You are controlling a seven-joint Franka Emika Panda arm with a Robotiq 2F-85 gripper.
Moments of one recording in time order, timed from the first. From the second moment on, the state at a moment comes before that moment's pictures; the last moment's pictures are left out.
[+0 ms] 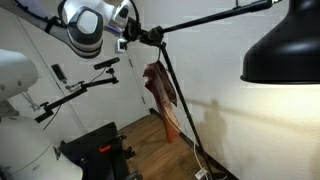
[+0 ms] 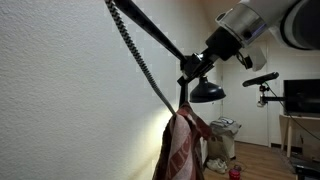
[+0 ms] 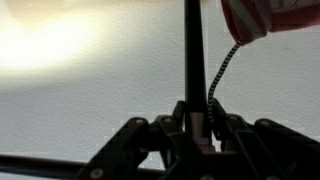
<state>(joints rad) -0.61 -0.54 1.05 -2.83 0.26 3.33 0.28</state>
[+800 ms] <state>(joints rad) -0.65 -0.54 1.05 -2.83 0.26 3.33 0.27</state>
